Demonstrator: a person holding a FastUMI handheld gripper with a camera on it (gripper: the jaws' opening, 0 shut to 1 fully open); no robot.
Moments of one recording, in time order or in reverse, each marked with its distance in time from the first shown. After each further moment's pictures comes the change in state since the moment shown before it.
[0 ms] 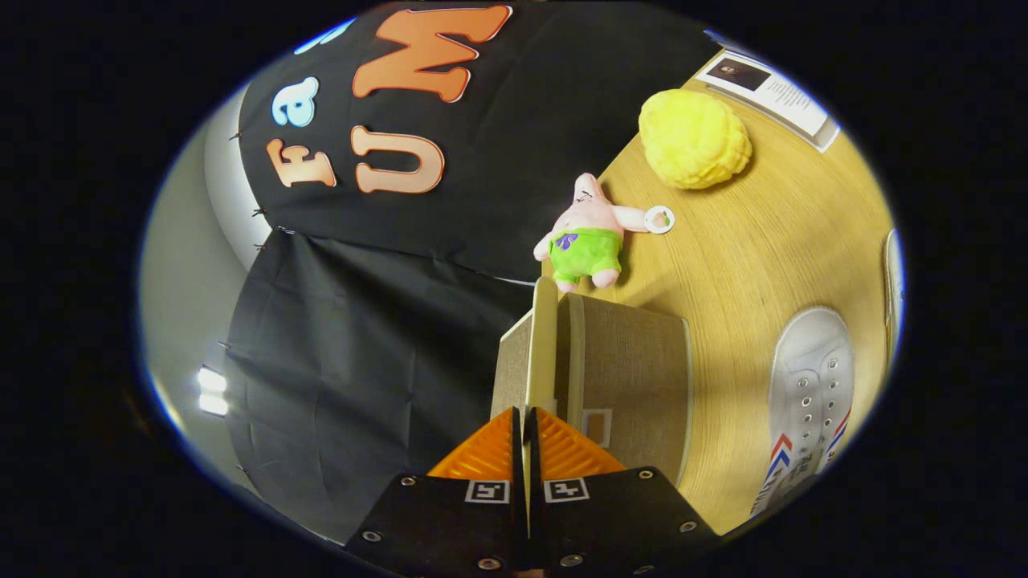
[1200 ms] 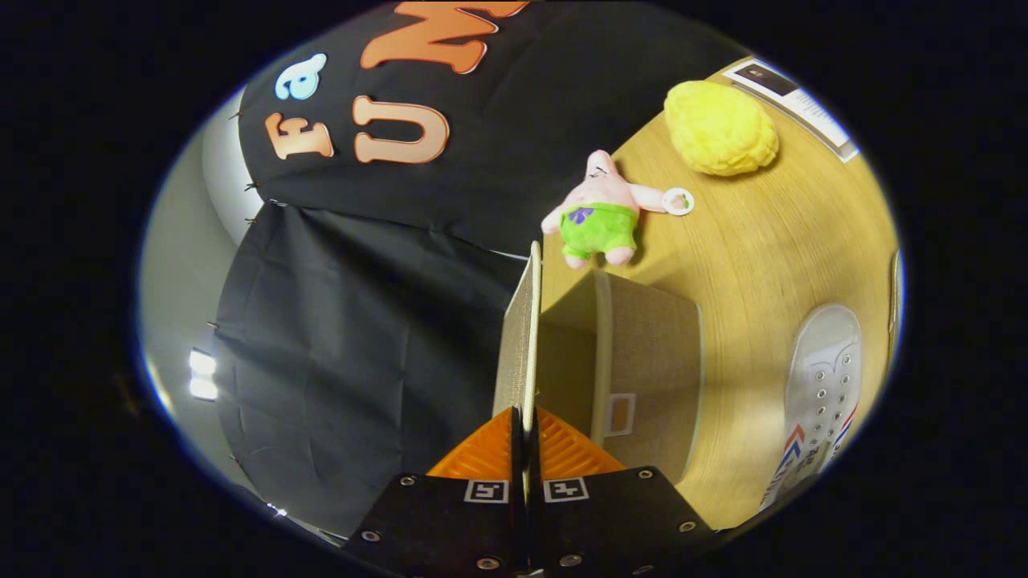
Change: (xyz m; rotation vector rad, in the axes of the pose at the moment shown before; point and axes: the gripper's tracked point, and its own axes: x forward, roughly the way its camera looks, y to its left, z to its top) arm 0.010 0.045 -0.014 -0.049 0.081 0.006
